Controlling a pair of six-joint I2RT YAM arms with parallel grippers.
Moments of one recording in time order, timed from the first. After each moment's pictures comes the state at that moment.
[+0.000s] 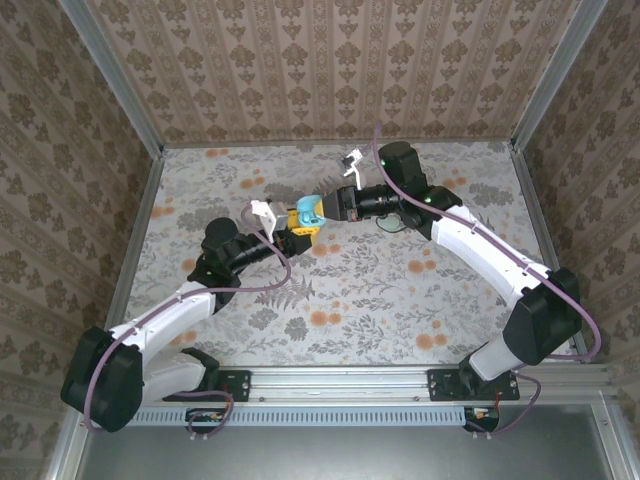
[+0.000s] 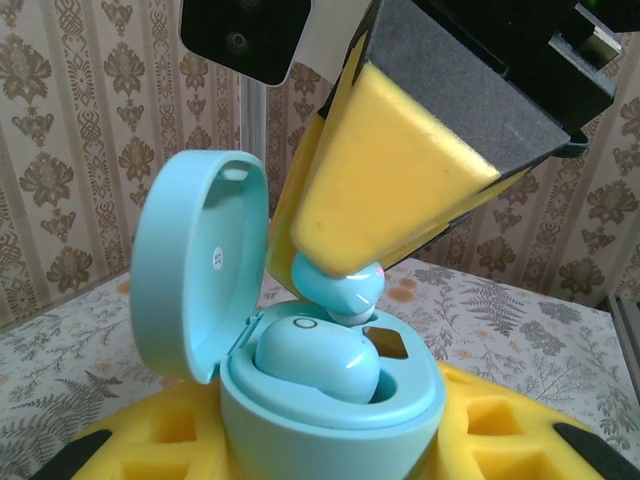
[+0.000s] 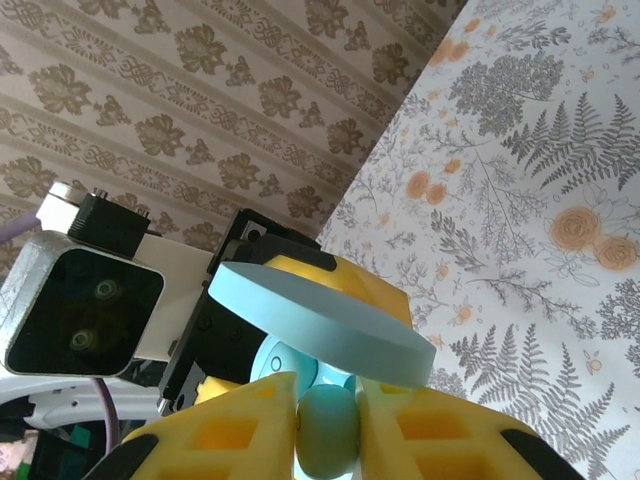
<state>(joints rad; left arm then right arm) -0.55 1.13 0.56 0.62 0.65 -0.10 0.51 1.52 1.34 -0.29 -0.81 0.58</state>
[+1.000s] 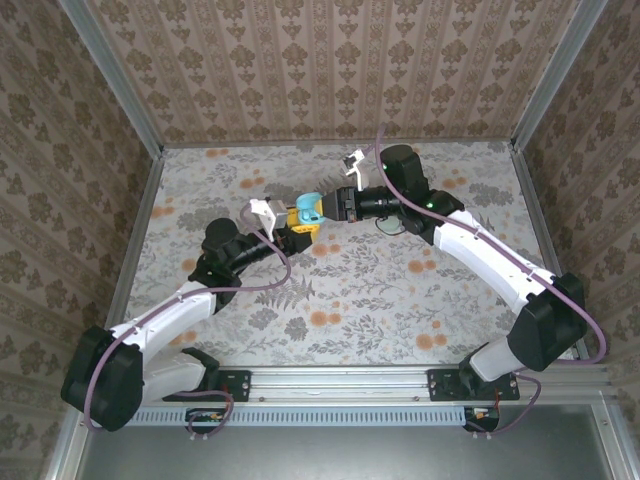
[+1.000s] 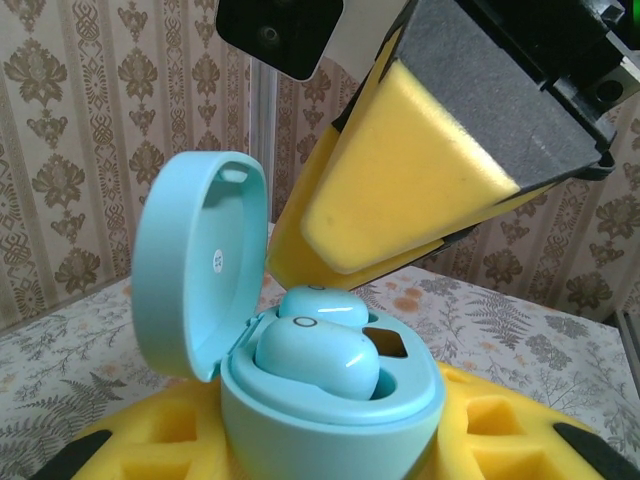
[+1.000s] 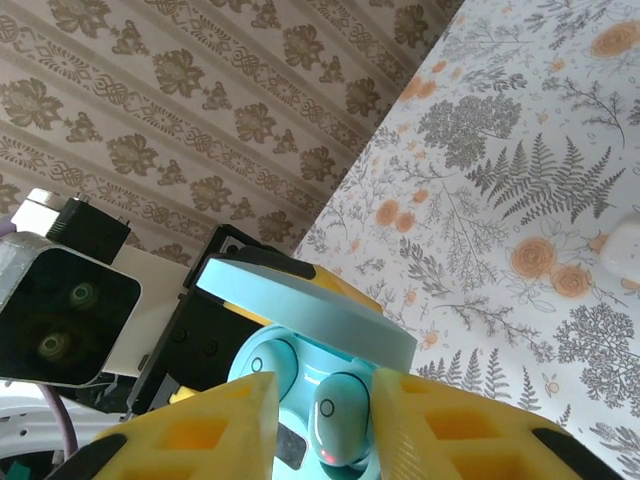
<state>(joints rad) -0.56 1.14 0.56 0.64 0.62 -0.12 0.52 1.48 1.32 -0.28 -0.70 0.54</state>
